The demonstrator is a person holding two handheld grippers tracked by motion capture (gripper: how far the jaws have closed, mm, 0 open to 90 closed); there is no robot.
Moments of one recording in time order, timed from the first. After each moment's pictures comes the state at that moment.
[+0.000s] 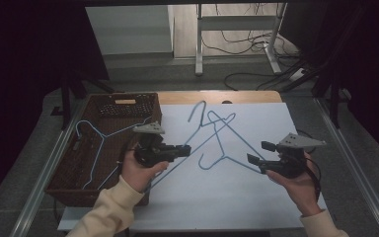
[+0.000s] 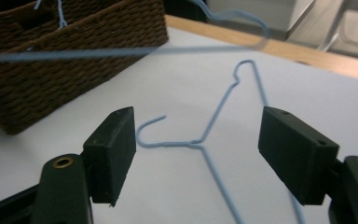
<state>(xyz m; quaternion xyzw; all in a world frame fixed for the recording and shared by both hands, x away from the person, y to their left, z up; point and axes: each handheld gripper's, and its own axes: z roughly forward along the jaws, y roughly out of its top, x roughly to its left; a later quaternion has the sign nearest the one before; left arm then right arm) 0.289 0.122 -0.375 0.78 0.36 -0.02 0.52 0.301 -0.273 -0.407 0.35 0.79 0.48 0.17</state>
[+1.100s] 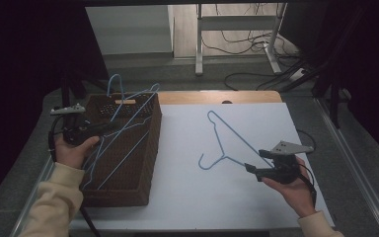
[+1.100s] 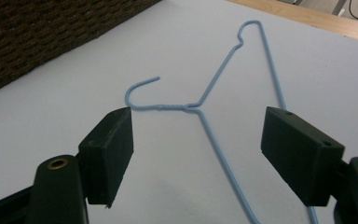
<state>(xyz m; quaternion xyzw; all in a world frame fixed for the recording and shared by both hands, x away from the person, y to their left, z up) 0.319 0.295 -0.388 0.71 0.47 0.07 0.52 0.304 -0.269 -0.437 0.35 0.82 0.42 0.16</state>
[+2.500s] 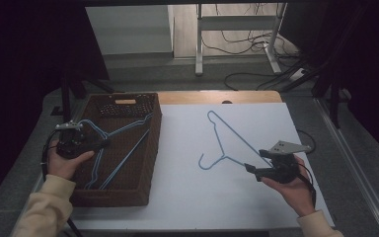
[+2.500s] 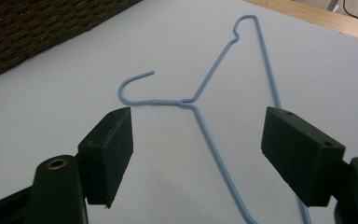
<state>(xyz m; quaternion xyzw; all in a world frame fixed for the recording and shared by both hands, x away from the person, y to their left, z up) 0.311 0.322 -0.439 0.74 0.53 0.13 0.40 0.306 -0.267 -0.438 0.35 0.83 0.41 0.17</state>
